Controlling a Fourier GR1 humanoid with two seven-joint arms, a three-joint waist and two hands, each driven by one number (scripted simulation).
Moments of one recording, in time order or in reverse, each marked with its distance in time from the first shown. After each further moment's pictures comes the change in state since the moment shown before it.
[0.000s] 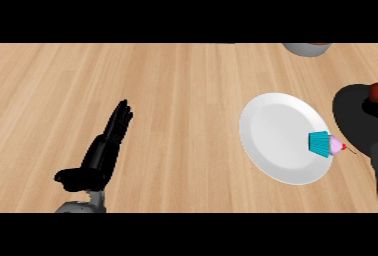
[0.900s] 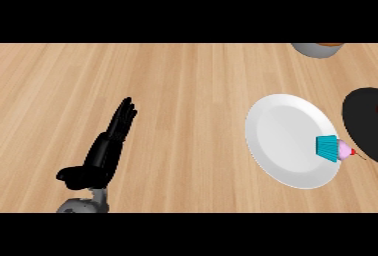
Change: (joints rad) left arm -0.021 -0.011 -0.003 0.002 -0.001 -0.015 -0.001; right arm -0.180 -0.275 -0.182 0.662 -0.382 0.224 -0.393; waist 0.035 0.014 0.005
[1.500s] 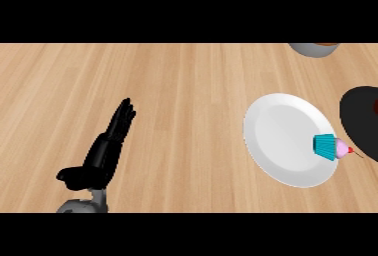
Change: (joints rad) left arm 0.007 -0.001 0.002 -0.002 -0.007 0.004 0.005; right arm -0.028 0.004 -0.195 0.033 -0.235 -0.022 -0.351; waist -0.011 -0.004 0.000
